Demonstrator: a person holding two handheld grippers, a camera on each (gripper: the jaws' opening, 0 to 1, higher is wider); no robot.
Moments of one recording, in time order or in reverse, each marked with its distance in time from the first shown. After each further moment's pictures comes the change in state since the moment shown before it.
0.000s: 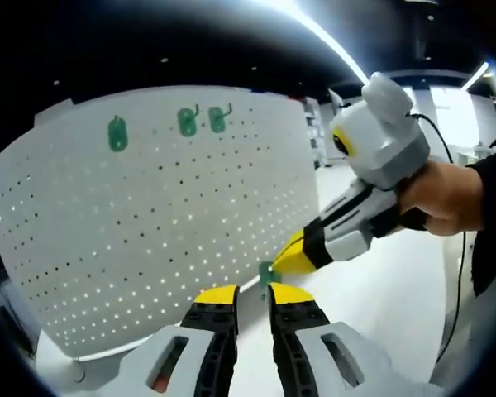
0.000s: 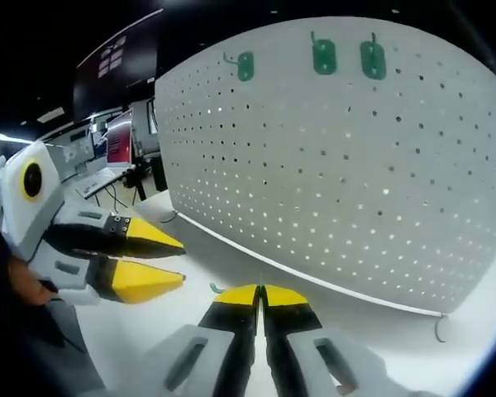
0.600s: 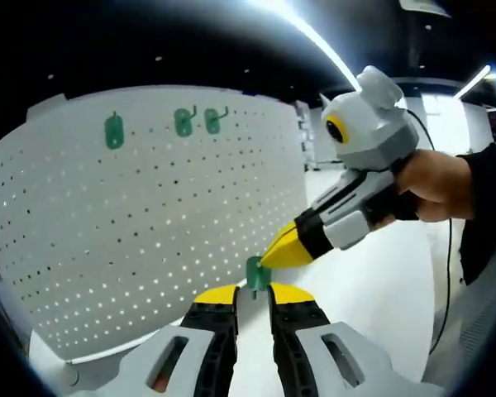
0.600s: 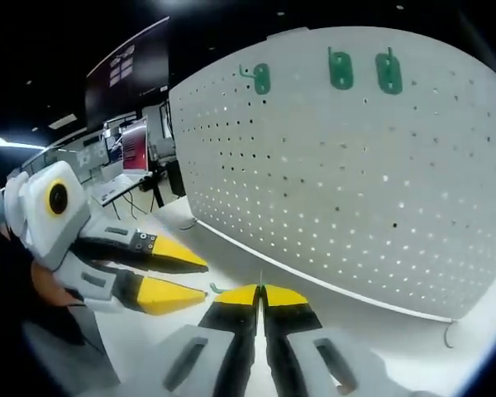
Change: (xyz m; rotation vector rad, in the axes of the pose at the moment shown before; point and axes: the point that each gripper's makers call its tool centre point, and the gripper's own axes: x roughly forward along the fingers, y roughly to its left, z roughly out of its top) left arm -0.006 -0.002 0.001 -0.015 -0.009 -0.072; right arm -0.005 0.021 0.016 0.020 -0.009 0.100
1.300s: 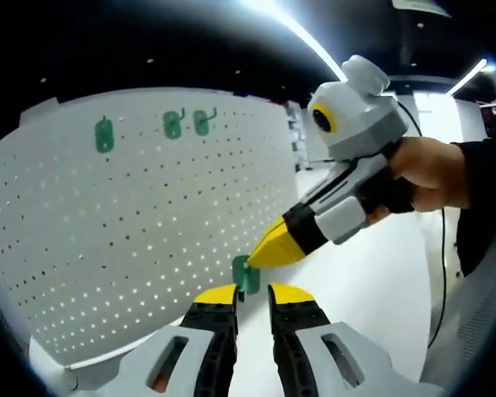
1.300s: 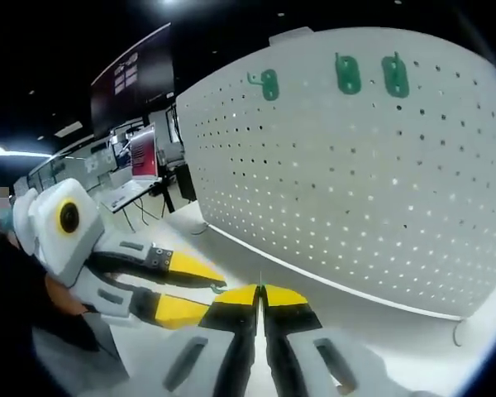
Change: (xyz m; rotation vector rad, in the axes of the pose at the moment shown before) left arm 0.001 -0.009 0.000 0.023 -0.005 -0.035; right arm -0.003 0.011 0.006 0.031 -0.007 0.049
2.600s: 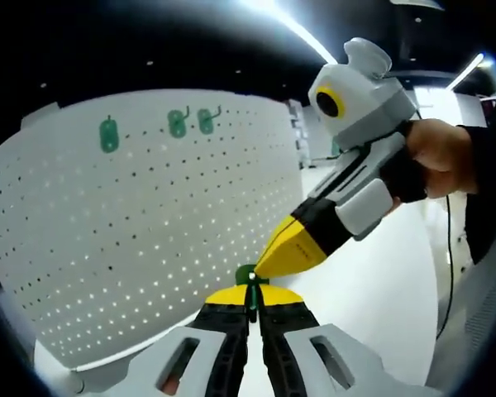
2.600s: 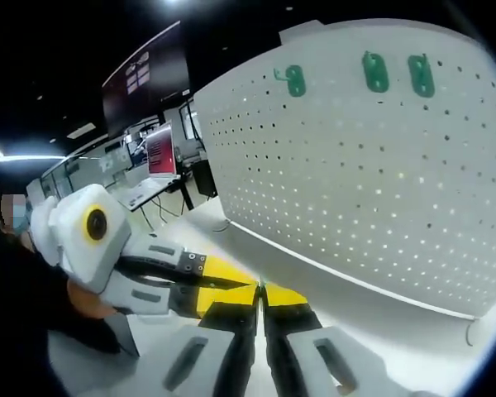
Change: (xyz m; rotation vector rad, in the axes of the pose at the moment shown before) left arm -0.001 0.008 -0.004 0.023 0.001 0.022; right arm 0.000 0.028 0.001 -0.003 0.032 0.083
